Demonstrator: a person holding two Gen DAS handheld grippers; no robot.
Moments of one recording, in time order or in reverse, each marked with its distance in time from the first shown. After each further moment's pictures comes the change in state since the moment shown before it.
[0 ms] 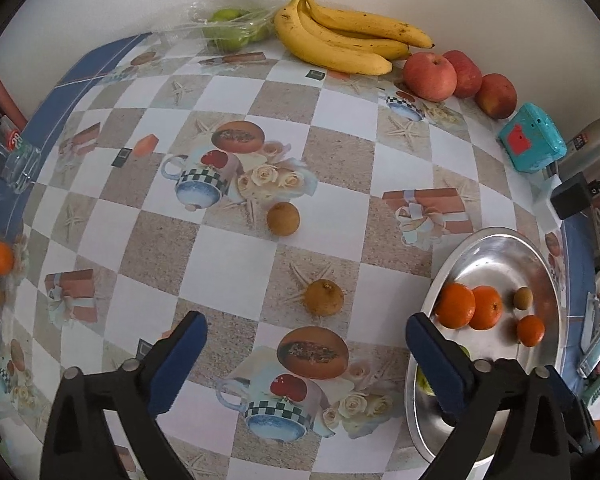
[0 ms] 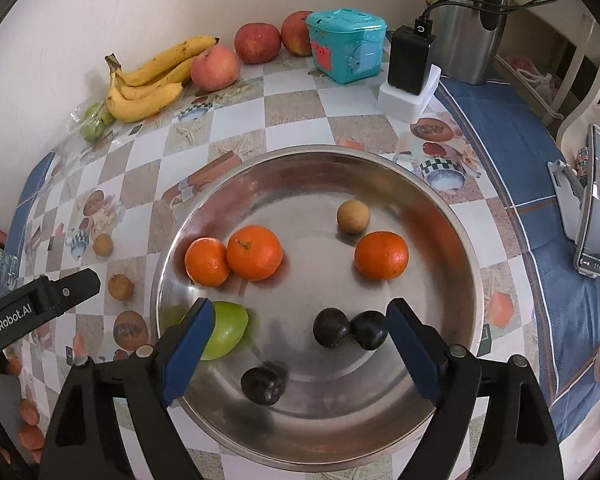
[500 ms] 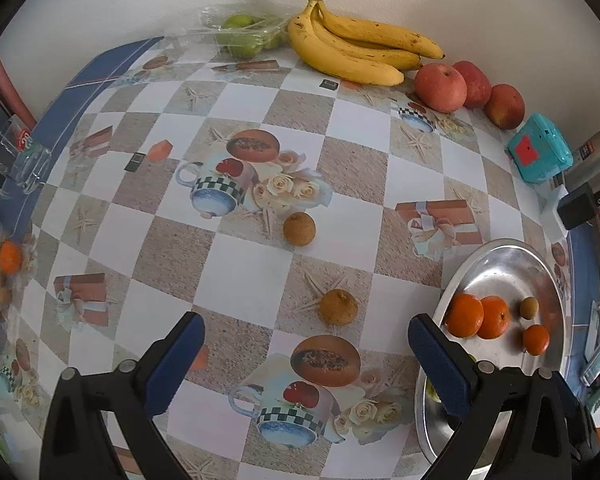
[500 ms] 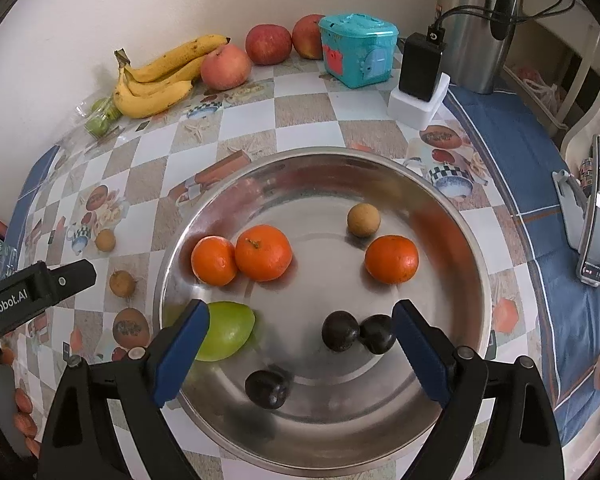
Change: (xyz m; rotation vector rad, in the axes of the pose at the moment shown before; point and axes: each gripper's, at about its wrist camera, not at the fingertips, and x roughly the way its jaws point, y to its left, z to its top) left arm -0.004 0.008 0.003 -0.017 -0.025 0.022; right arm 0.000 0.006 -0.001 -0.032 -0.031 -0.005
